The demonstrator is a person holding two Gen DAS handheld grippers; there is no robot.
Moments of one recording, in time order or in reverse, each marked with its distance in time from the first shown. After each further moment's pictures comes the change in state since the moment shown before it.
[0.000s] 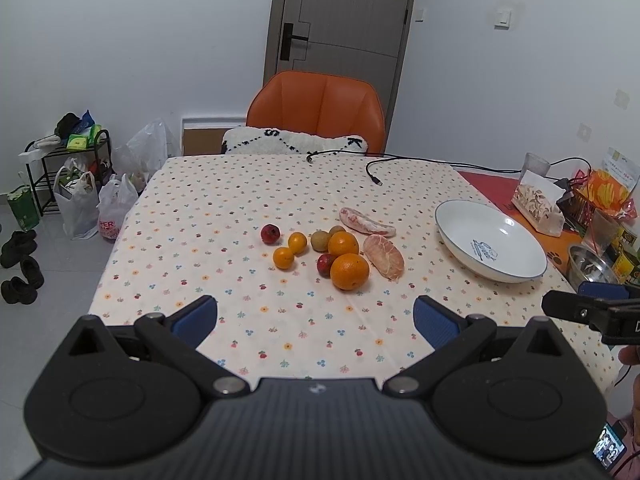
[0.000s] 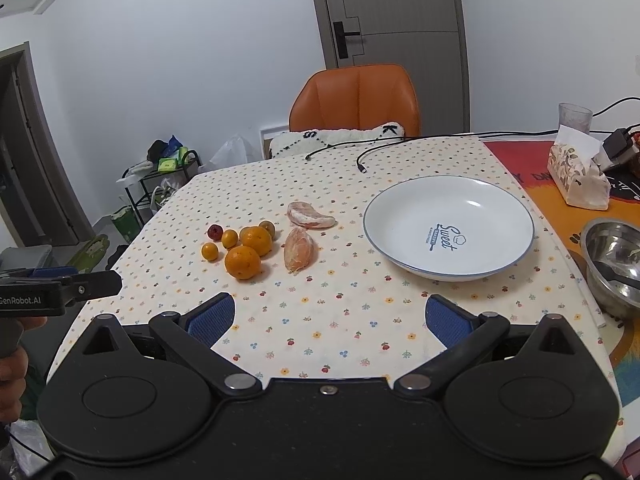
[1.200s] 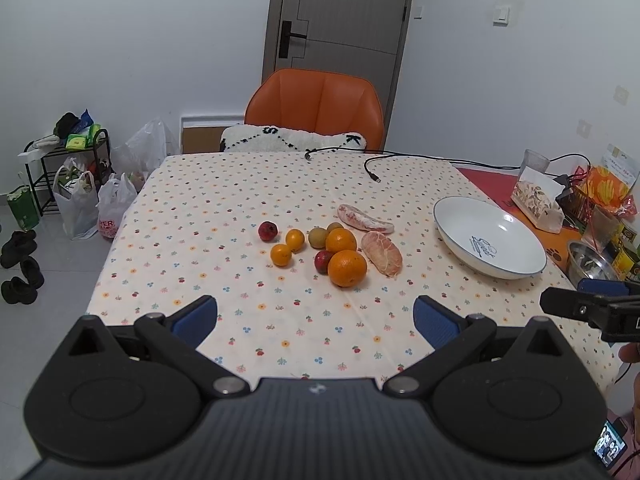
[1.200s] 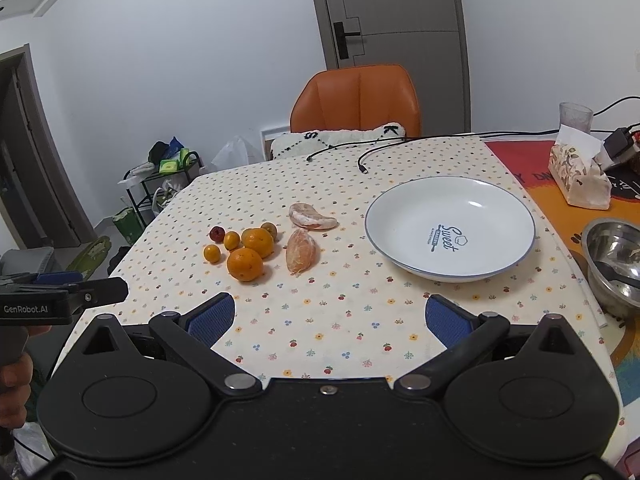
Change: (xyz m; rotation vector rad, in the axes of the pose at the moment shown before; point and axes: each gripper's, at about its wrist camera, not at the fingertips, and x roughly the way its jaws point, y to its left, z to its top) left arm 0.000 -0.003 -0.003 0.005 0.000 -0.002; right arm 0.000 0.001 0.001 0.005 0.003 0.005
